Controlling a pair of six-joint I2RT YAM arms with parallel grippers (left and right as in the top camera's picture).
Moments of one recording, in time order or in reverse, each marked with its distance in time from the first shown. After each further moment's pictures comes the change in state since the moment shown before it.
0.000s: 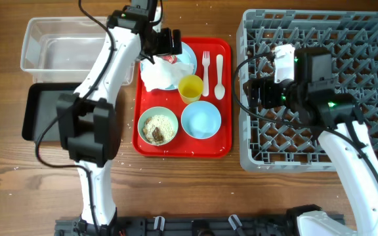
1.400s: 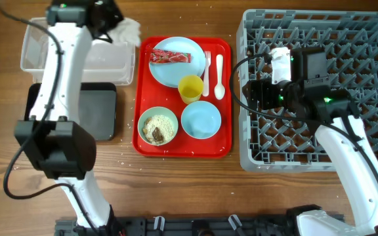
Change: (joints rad) left arm 0.212 -0.158 0.068 0.016 -0.211 -0.198; right arm 0.000 0.037 0.000 -0.023 -0.010 0.000
